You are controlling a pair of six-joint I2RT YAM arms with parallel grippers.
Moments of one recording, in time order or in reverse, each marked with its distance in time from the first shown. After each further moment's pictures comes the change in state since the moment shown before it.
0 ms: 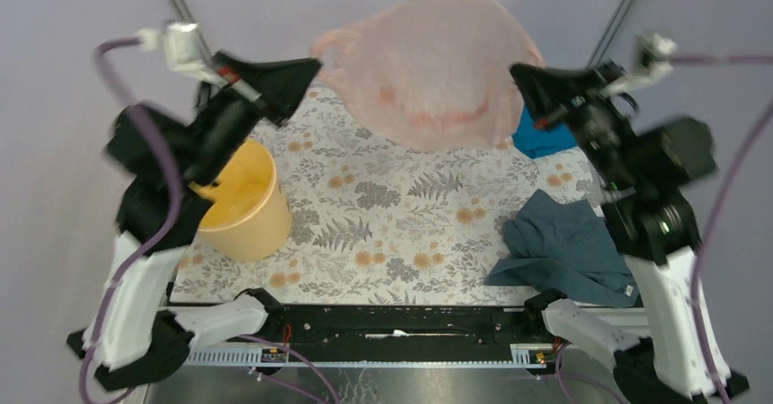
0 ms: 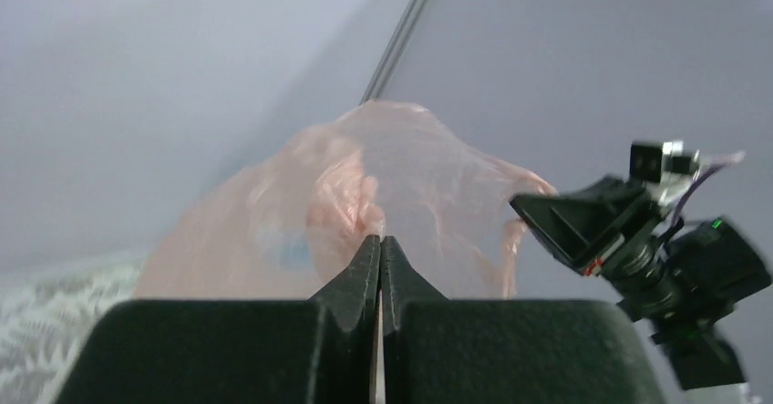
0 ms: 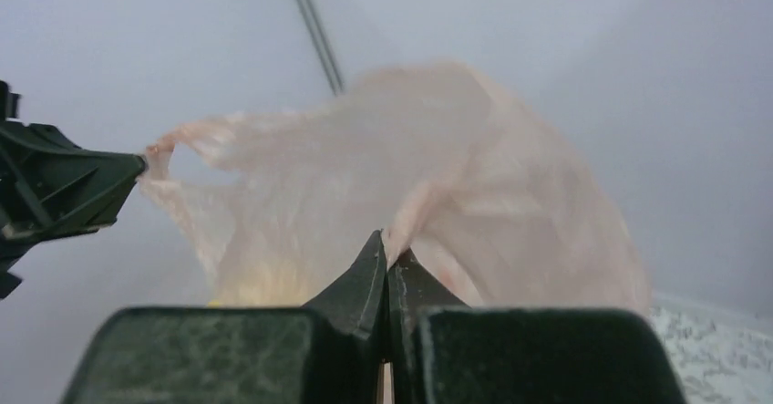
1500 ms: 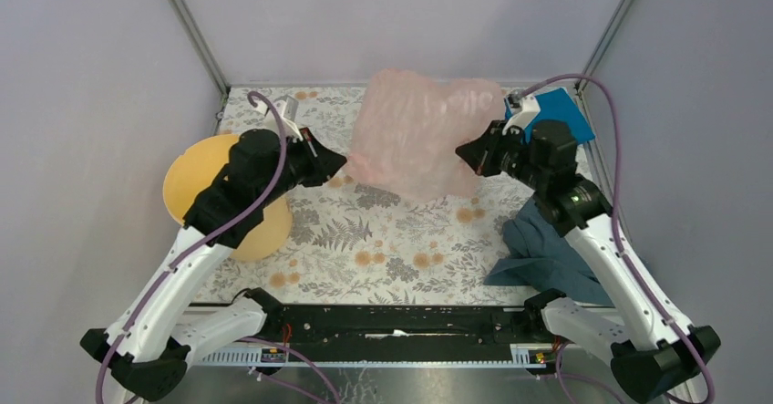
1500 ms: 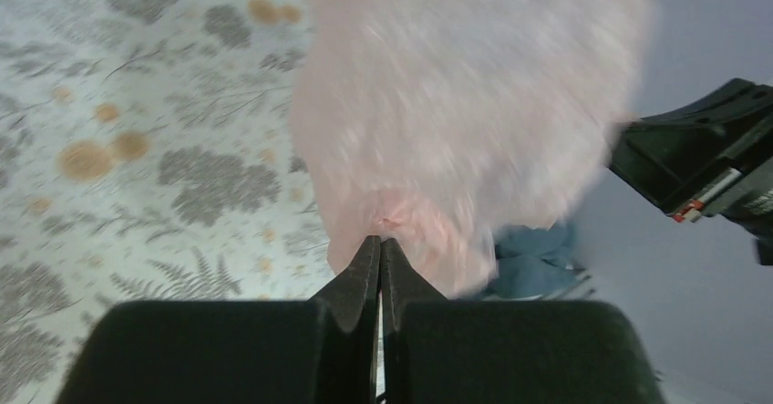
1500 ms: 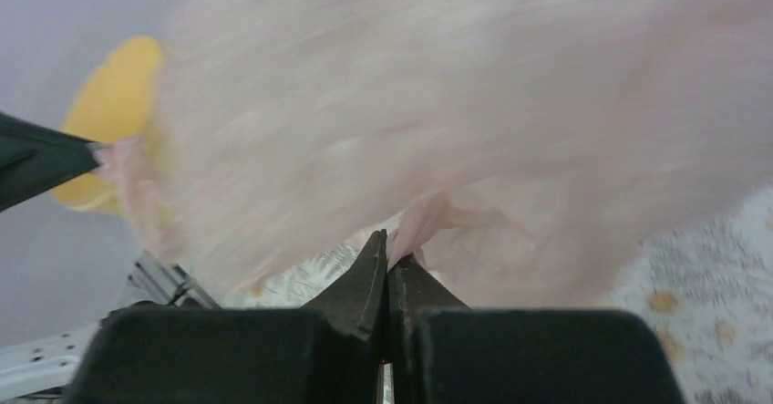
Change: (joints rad) left arm 0.071 -0.204 -0.630 -0.211 -0.036 -0.131; right arm 0.000 -0.033 -0.574 -0.076 -0.069 0.041
